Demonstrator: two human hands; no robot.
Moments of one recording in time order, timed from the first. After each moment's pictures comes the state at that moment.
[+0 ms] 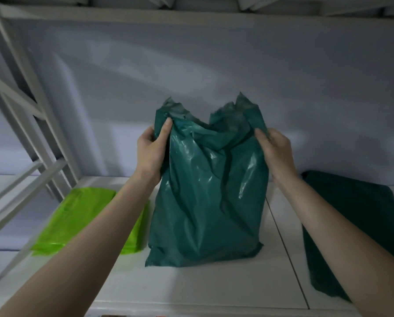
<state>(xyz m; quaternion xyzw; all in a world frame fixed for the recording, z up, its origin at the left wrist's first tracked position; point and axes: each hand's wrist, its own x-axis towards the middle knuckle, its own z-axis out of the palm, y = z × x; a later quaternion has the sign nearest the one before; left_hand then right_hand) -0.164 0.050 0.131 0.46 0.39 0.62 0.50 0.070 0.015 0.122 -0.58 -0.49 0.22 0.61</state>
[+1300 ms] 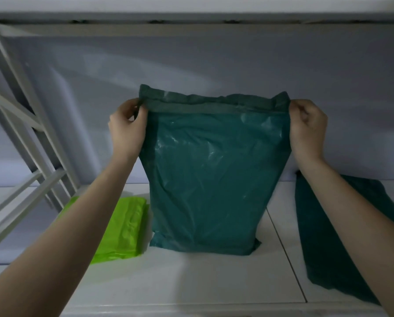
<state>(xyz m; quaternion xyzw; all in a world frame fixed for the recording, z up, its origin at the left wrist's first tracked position) -0.192 0.076 0.170 0.59 0.43 0.64 0.23 0.102 -0.013 0.173 -0.56 -0.46 0.02 0.69</state>
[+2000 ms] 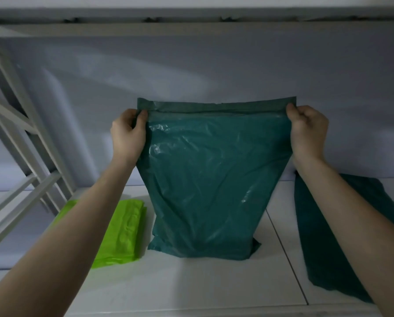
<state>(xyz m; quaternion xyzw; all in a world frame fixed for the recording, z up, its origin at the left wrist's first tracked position) -0.190 0.096 0.156 0.61 0.48 0.60 0.20 0.110 -0.005 0.168 -0.57 -0.40 0.07 0.72</state>
